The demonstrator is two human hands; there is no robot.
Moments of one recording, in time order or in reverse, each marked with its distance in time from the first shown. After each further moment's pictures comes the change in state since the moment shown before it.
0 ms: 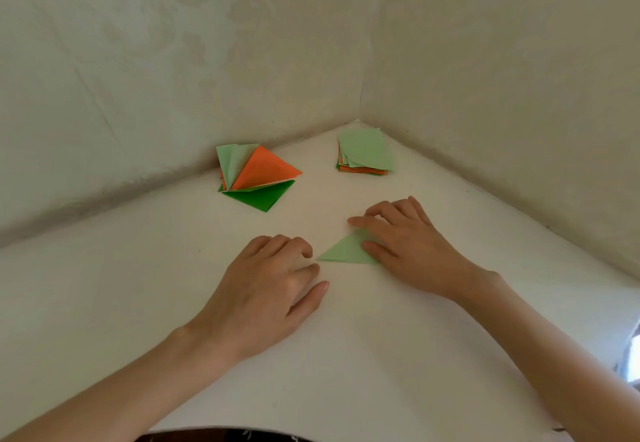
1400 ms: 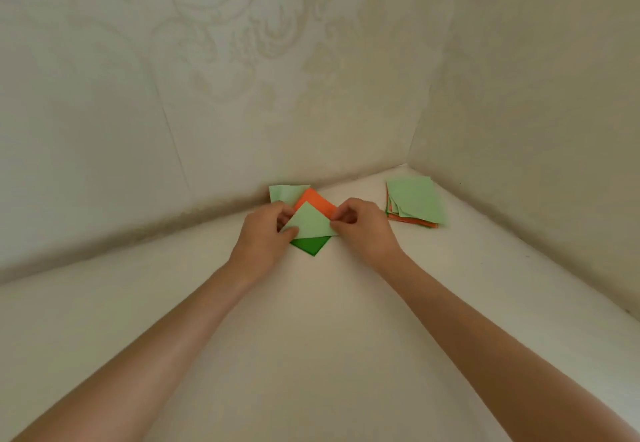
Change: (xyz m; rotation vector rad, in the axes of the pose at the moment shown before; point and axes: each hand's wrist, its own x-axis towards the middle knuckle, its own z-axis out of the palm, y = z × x) left_hand 0.065 -0.124 0.024 -0.581 0.224 -0.691; right_hand 0.150 -0.054 0.023 0.724 0.180 0.329
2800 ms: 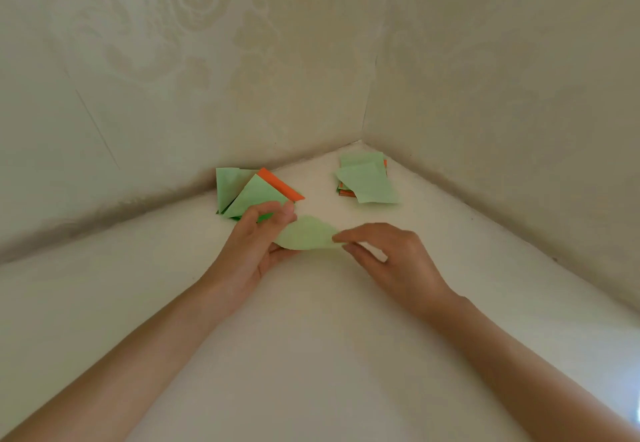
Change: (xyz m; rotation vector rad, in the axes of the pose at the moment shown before) left_hand -0.060 0.062 0.021 -0.980 -0.212 -0.412; right_hand -0.101 0.044 -0.068 -0.167 0.177 -0.622
